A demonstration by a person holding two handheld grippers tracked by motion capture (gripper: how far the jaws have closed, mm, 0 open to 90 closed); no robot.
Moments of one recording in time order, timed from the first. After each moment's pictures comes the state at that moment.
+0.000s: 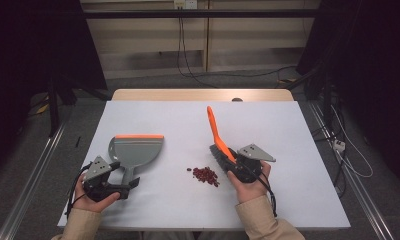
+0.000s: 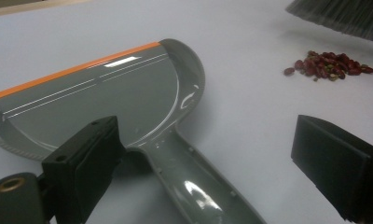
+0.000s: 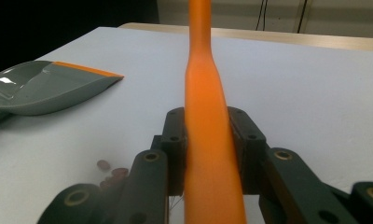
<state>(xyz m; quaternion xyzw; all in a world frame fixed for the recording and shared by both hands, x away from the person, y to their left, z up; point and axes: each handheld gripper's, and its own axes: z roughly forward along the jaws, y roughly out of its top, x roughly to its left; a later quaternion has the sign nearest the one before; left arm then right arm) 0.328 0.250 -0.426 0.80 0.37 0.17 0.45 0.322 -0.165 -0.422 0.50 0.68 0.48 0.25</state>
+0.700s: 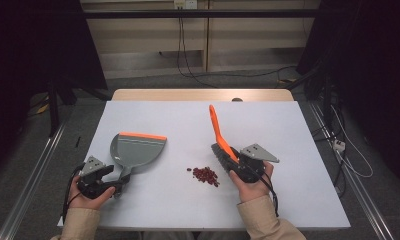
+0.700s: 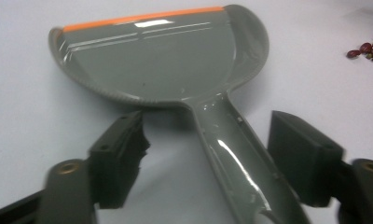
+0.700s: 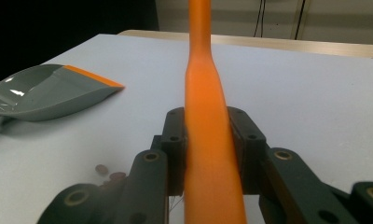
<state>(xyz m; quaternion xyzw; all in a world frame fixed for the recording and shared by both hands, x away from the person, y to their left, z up) 0.336 0.266 -0.433 0.78 0.45 0.17 0.40 0.320 -0.171 -0.419 0.50 0.67 0.49 0.26</state>
